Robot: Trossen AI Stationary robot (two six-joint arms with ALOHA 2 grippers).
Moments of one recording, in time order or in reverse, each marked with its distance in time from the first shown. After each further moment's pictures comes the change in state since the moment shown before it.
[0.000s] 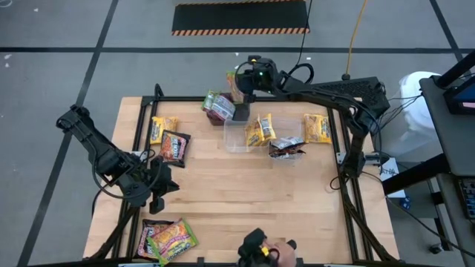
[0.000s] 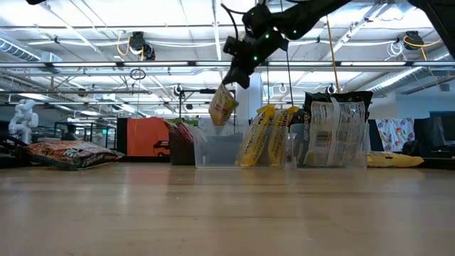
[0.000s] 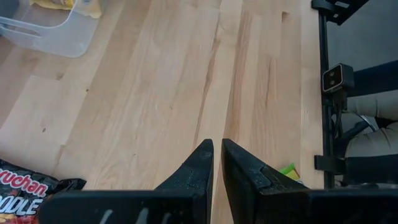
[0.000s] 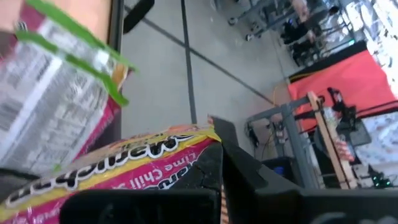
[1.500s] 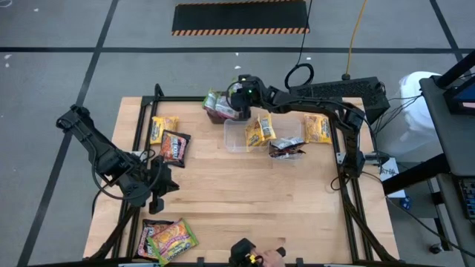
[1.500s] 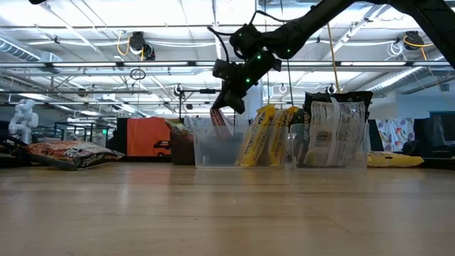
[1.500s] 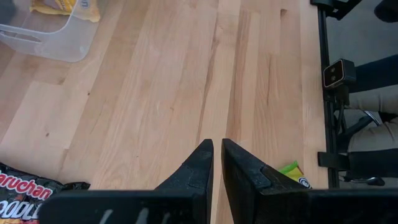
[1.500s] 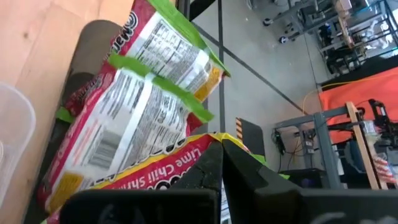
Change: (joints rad) left arm 0.000 0.000 0.000 0.000 0.000 0.034; right arm 0.064 0.103 -0.095 0.083 0.002 -0.002
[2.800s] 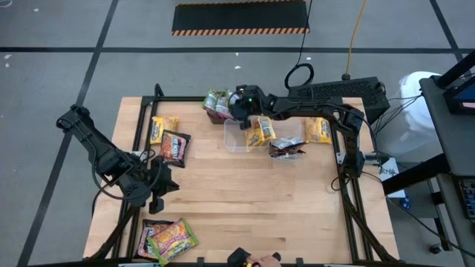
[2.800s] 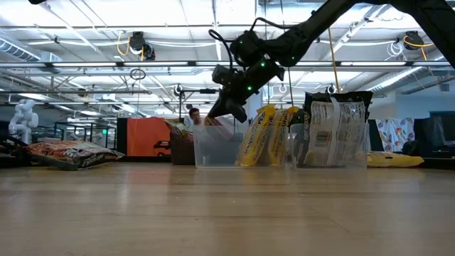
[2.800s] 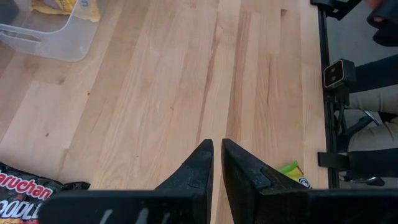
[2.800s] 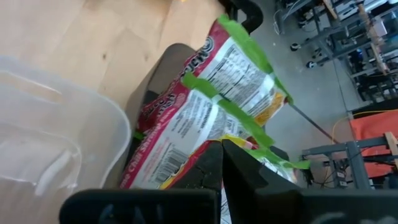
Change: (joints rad) left arm 0.000 0.000 0.000 0.000 0.000 -0.002; right arm 0.035 0.000 -0.106 0.086 -0.133 0.006
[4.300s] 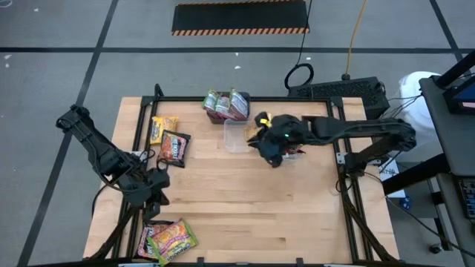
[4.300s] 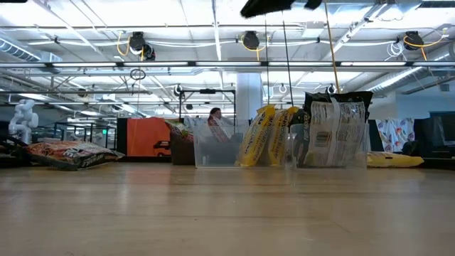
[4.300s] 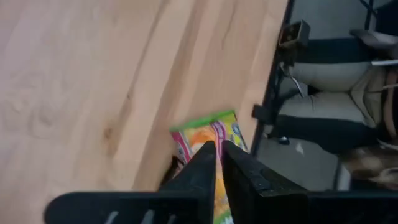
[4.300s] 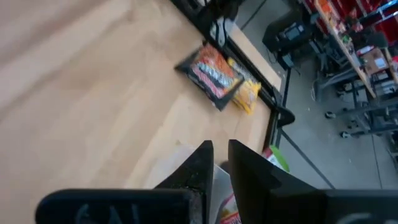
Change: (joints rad) left arm 0.000 0.000 0.000 -0.006 0.328 -0.298; right arm 0.453 -0.550 -0.020 -0.589 0.112 0.098
